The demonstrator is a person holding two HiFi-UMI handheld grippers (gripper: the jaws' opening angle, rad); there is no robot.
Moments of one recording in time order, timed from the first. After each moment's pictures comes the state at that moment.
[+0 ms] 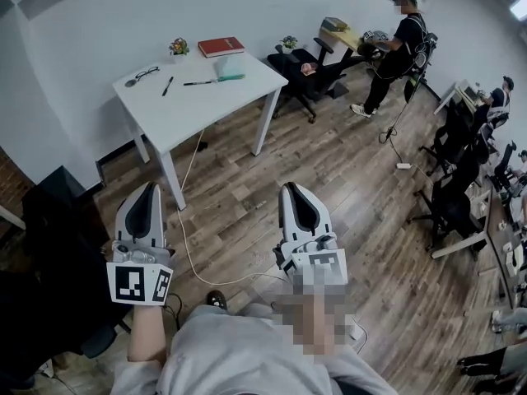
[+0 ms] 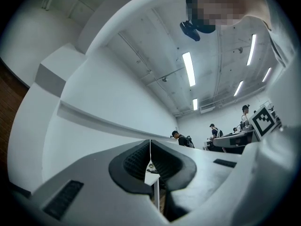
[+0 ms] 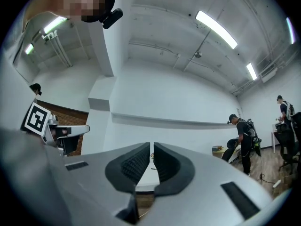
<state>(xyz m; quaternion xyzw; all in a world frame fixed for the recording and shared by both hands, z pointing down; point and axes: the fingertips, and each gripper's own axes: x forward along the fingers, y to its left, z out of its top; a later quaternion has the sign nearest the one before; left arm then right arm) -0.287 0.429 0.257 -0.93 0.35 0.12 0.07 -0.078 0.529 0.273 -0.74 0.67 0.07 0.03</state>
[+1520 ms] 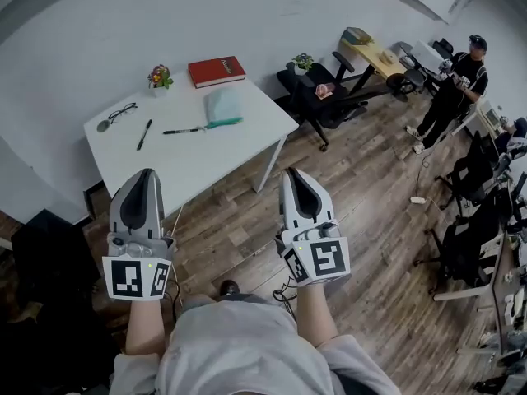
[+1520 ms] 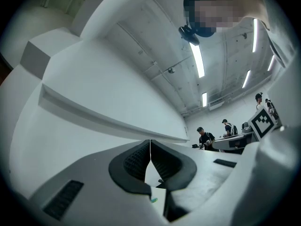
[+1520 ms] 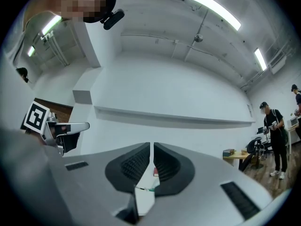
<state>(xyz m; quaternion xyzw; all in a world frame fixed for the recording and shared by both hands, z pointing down) -0.062 0.115 0.244 -0.91 0.39 0.14 0.09 0.154 0.193 0.270 -0.71 0.70 0.08 0.03</state>
